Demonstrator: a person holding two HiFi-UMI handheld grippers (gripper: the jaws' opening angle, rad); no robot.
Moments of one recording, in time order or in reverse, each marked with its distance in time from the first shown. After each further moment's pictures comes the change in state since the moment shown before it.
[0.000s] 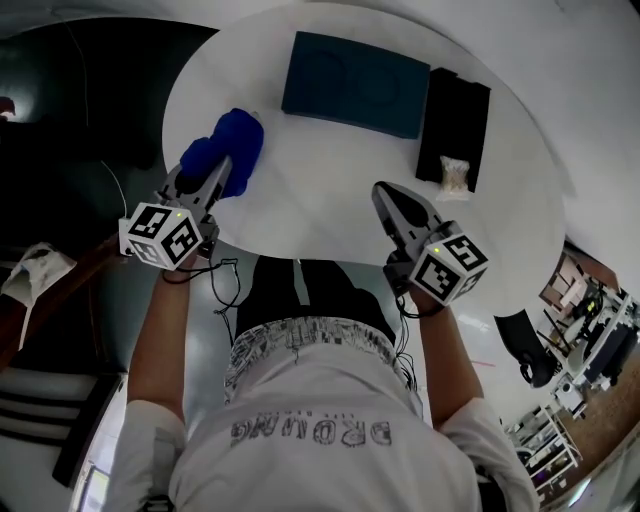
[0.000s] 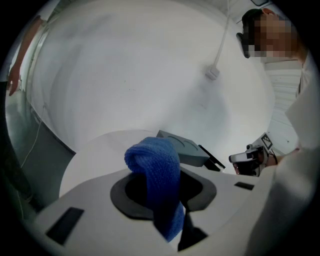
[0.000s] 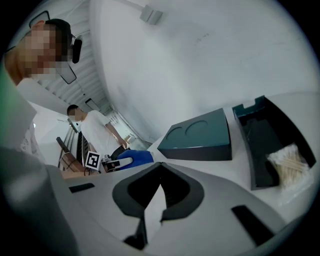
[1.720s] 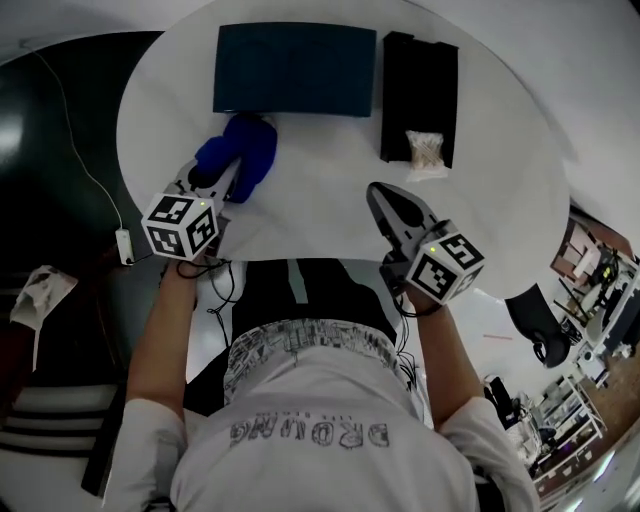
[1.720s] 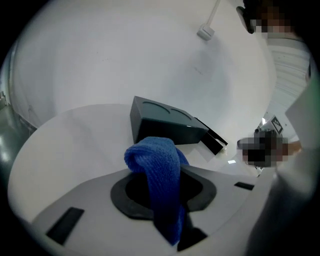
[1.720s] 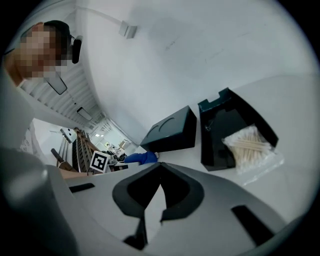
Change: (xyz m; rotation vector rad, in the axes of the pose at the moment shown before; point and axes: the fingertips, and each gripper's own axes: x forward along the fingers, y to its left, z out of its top) left arm 0.088 -0.055 -0.071 0.104 0.248 -0.012; right arm -0.049 -0.065 -0.030 0.117 -0.031 -0.053
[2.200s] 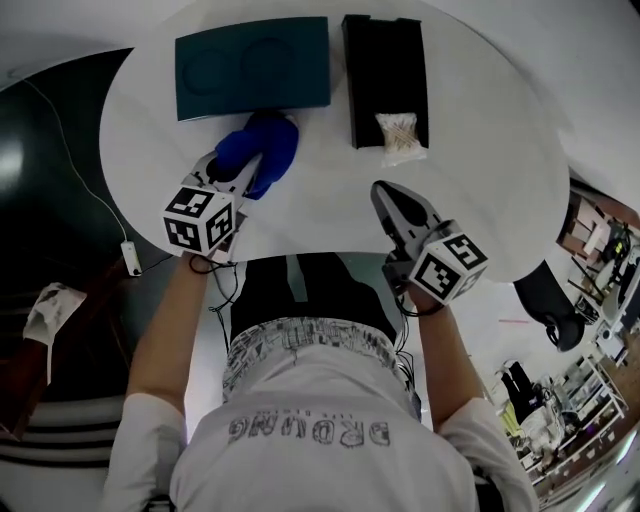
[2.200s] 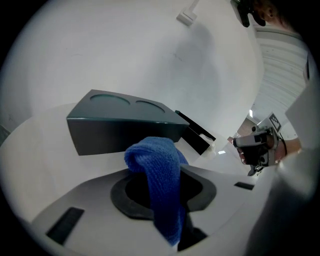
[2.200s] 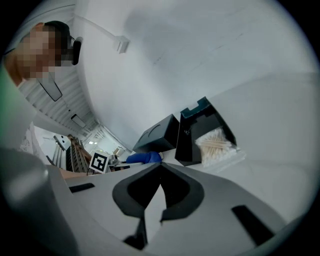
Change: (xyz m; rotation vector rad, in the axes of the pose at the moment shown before) left arm 0.052 -0.078 0.003 0.099 0.062 -0.122; right arm -0.049 -0.034 -0.004 0.062 -0.088 -0.055
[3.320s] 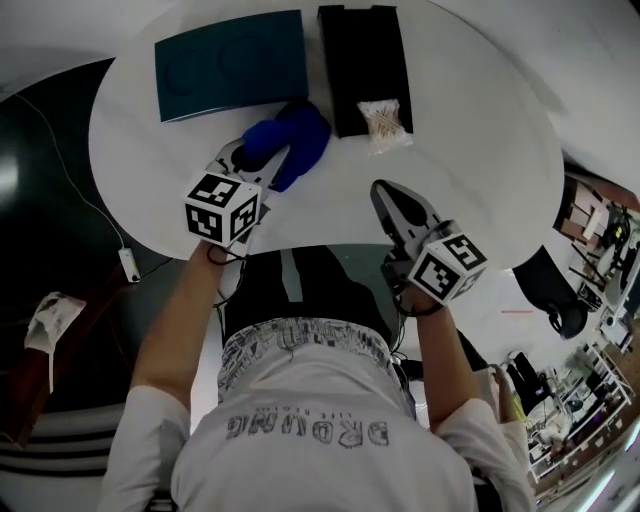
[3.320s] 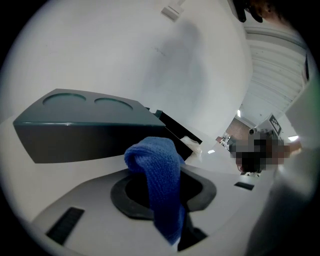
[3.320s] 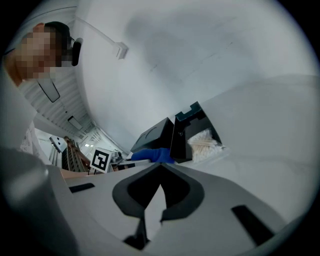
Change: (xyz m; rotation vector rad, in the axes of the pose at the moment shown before) left arm 0.044 -0.068 0.009 0.043 -0.006 -0.124; right arm -0.030 -0.013 -0.006 0.024 -0.030 -0.047
